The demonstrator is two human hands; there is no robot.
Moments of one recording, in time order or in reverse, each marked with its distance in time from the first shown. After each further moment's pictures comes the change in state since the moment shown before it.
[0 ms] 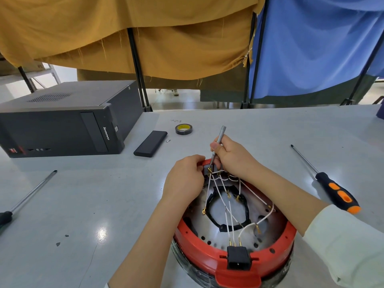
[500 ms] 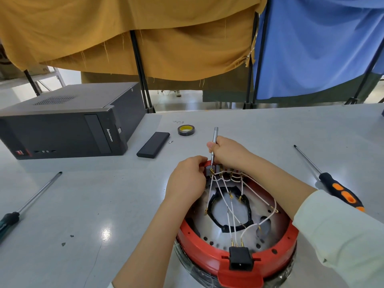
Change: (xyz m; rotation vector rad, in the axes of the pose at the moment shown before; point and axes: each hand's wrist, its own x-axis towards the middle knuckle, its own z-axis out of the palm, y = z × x) left_hand 0.000 0.002 0.000 -0.002 -0.004 -0.004; right_hand 0.024 -0.012 0.000 -0.206 -0.103 0.173
